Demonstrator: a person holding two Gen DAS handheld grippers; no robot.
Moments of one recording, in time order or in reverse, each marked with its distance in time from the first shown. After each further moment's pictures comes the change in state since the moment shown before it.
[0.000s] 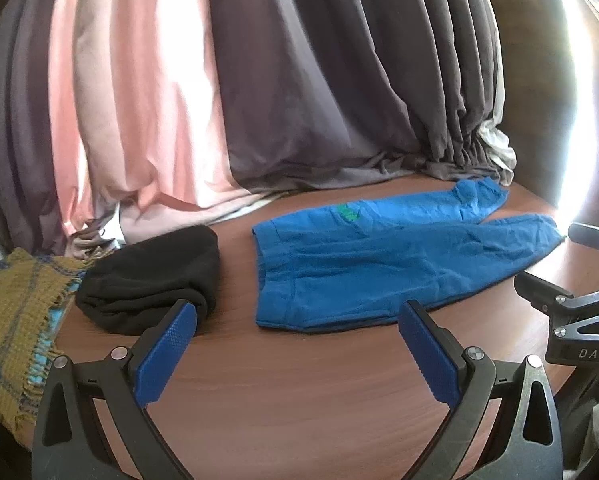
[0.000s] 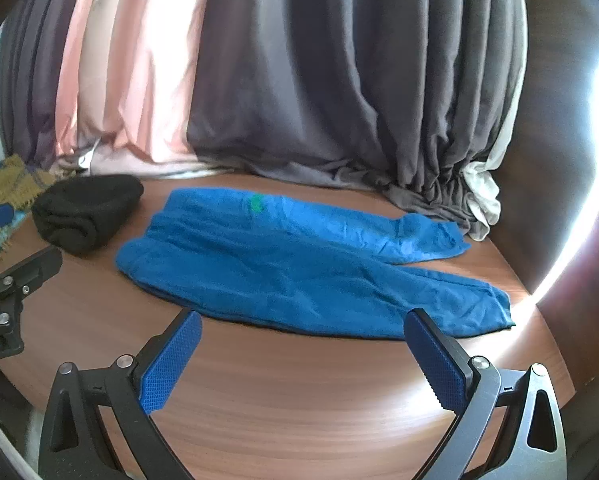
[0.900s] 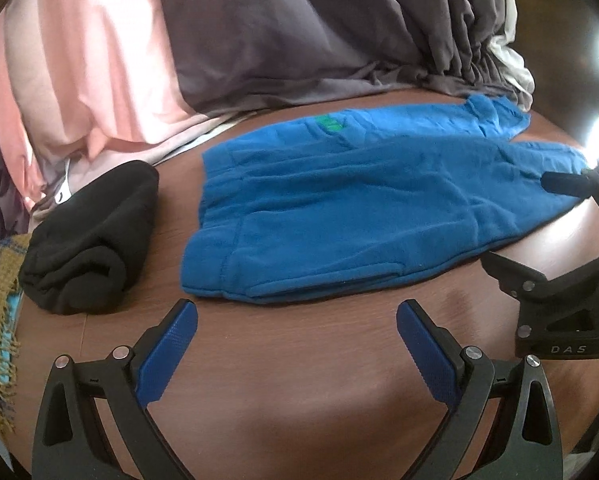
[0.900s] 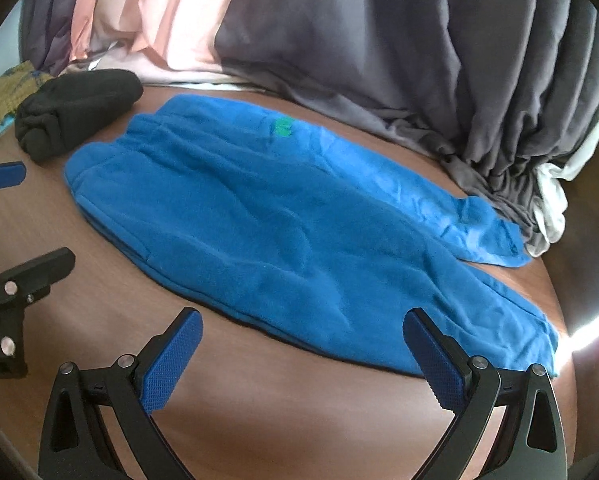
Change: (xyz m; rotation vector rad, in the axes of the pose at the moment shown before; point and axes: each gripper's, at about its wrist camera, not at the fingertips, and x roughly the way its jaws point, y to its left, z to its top) left arm 0.123 -0.045 -0.031 0.066 0.234 -0.007; right arm 0.138 0.016 -0.017 -0.230 0.159 0.071
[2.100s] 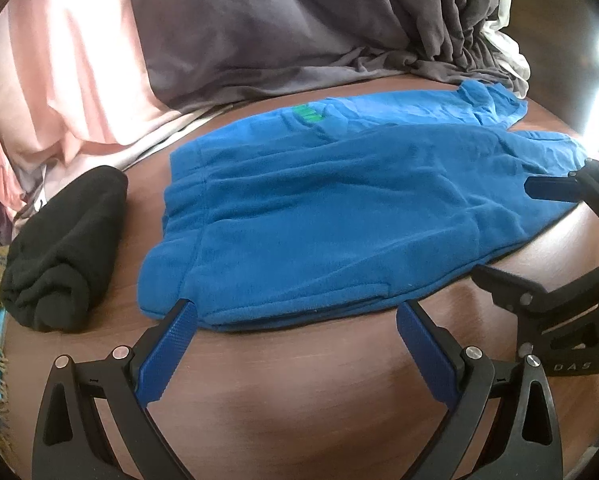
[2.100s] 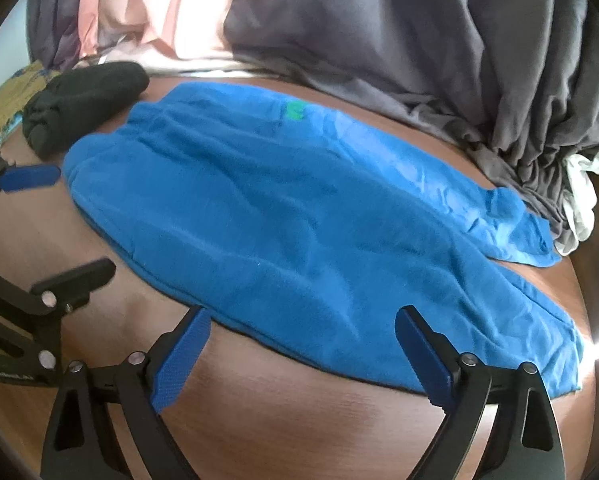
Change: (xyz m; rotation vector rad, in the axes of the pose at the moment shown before) left arm 0.027 -0.016 0.014 0.030 0.027 -0.030; right arm 0.026 -0.010 0.000 -0.012 0.035 0.098
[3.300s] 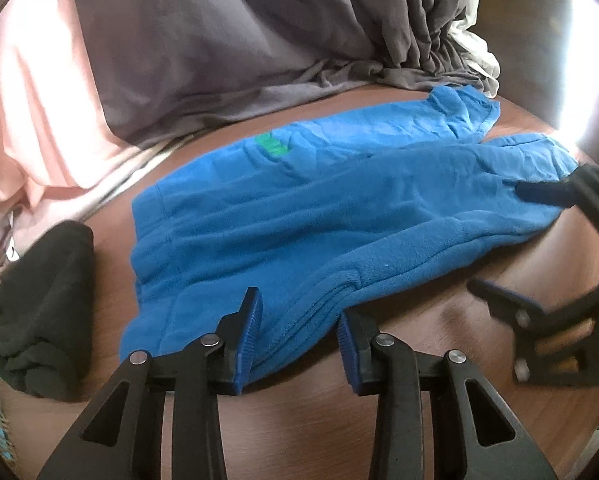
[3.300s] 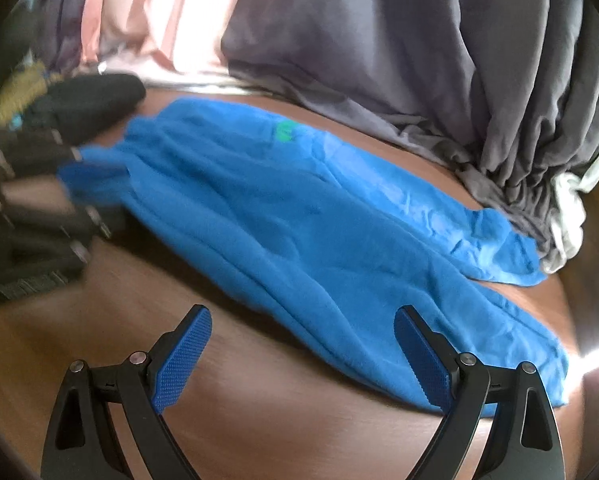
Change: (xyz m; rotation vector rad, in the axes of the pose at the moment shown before) left arm 0.008 -0.003 0.037 0.106 -0.040 -0.105; right arm -0.007 -0.007 0.005 -0.030 -0.061 -0.070
